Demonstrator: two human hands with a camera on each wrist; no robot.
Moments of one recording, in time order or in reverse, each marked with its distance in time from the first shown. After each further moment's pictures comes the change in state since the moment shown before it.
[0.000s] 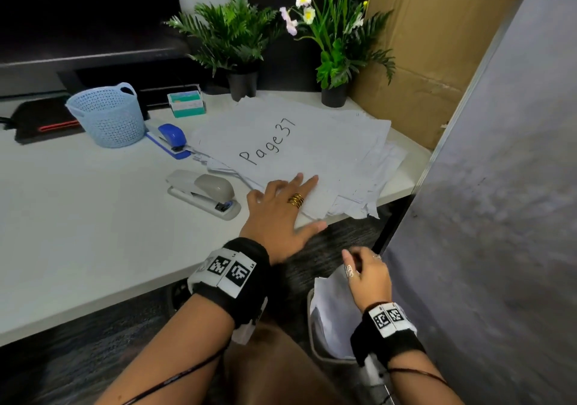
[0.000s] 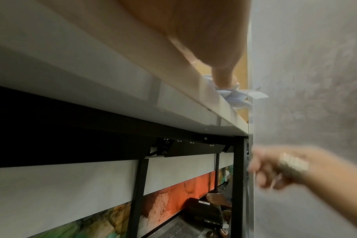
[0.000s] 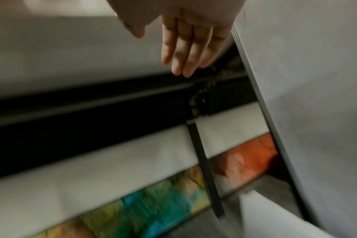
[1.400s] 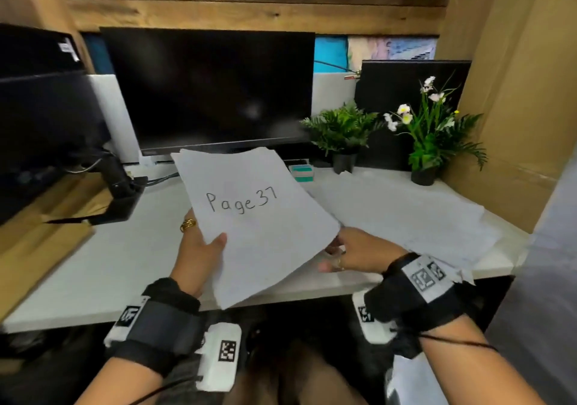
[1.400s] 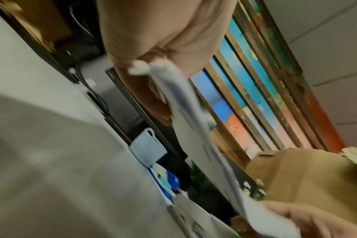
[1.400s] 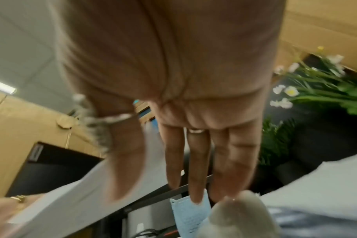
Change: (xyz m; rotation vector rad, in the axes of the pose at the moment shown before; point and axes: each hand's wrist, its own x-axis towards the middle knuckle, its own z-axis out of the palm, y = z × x) left_hand -0.172 -0.142 -0.138 -1.046 0.691 -0.695; right_hand 0.036 -0.284 -0.067 0.116 -0.973 -0.482
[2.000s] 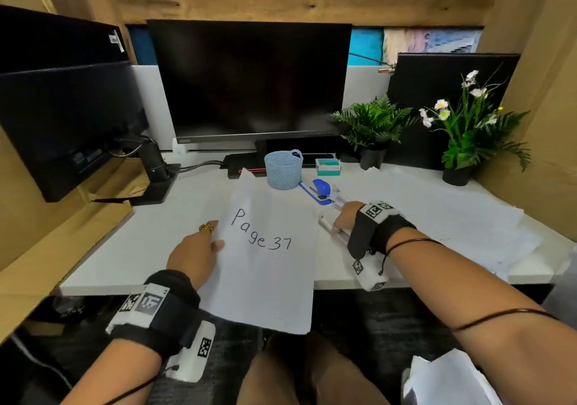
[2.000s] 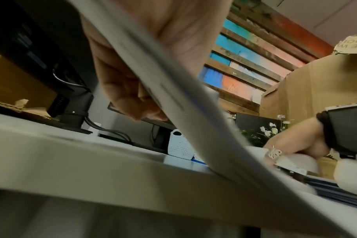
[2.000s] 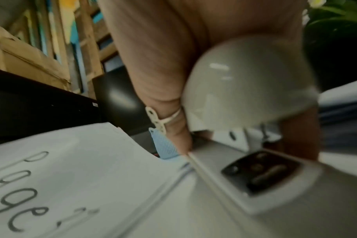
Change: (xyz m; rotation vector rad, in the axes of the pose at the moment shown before) left_hand -0.011 -0.004 -0.053 1.029 -0.052 -0.096; right_hand 0.092 -0.009 -0.004 -0.638 -0.056 0.382
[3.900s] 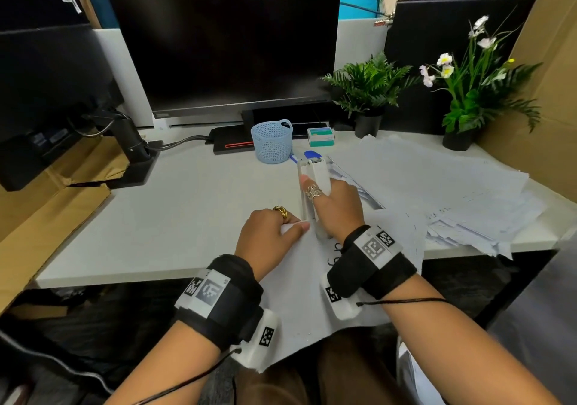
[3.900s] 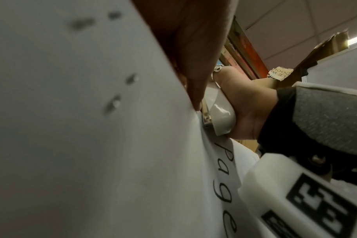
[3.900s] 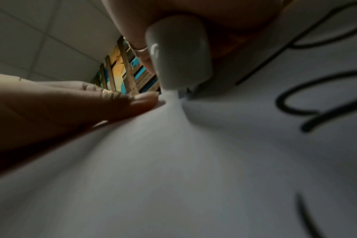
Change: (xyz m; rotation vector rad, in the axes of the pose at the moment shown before) left_hand -0.018 0.093 0.057 -0.297 -0.026 0.401; right_hand -0.032 -0.033 0.047 0.986 0.663 -0.169
